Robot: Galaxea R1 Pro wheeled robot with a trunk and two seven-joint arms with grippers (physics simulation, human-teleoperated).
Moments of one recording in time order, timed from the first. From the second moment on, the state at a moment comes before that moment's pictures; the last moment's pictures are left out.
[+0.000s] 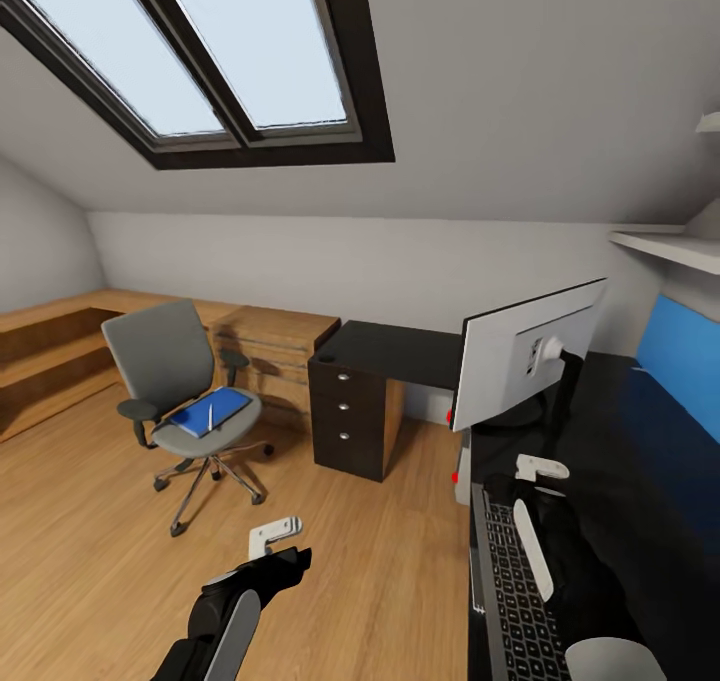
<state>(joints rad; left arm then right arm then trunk) -0.18 -0.12 -0.15 -1.35 0.42 0.66 0.37 -0.47 0.03 -0.15 -1.17 -0.04 0.66 -0.22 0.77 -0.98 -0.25</state>
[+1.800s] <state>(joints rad) -0.18 -0.12 -0.15 -1.34 0.42 0.66 0.37 -0.82 0.01 -0.08 -0.47 0.01 0.40 -0.21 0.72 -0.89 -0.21</state>
